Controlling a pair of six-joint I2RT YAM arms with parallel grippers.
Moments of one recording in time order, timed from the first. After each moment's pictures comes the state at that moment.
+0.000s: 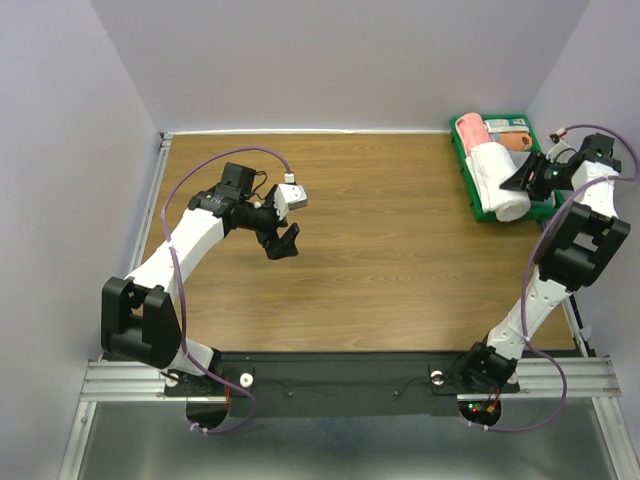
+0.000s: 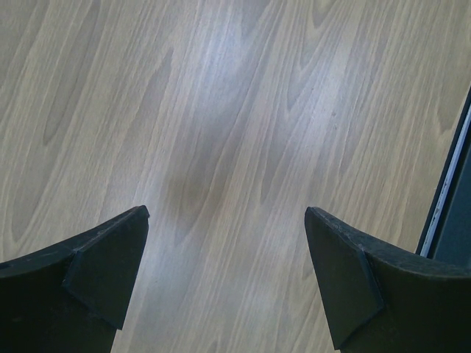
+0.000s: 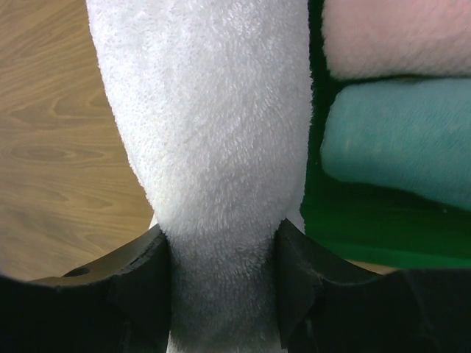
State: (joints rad) left arm -0.32 1.43 1.14 -0.69 0.71 0.66; right arm -0.56 2.07 1.83 -0.87 -0.75 -0.11
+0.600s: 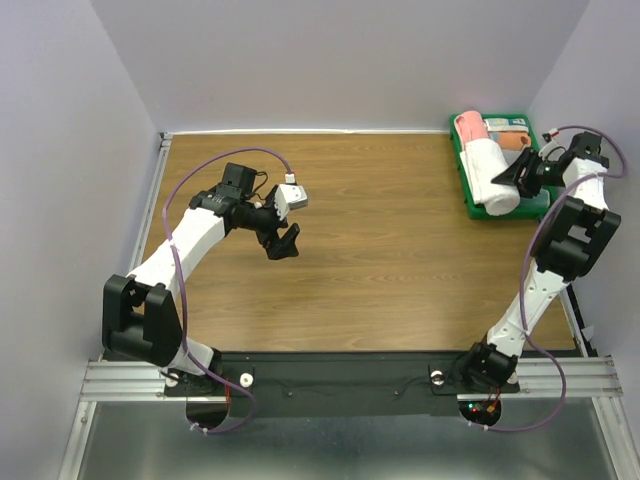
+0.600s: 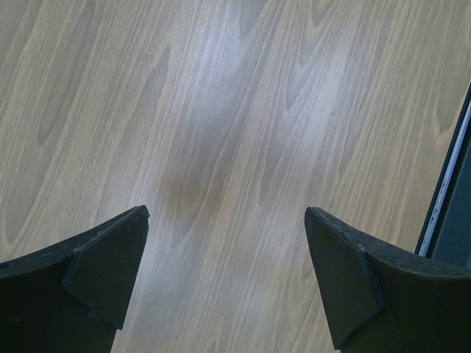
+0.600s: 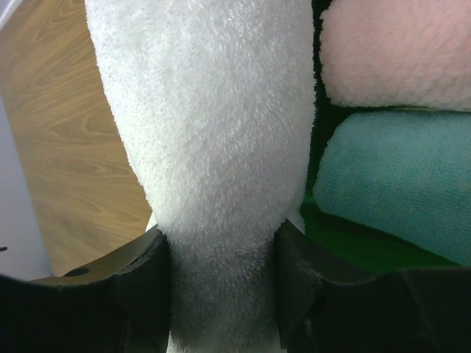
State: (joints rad) left arm -0.32 1.44 1.14 -0.69 0.72 0.66; right arm -0.53 2.22 1.98 -0.86 -0.81 0.01
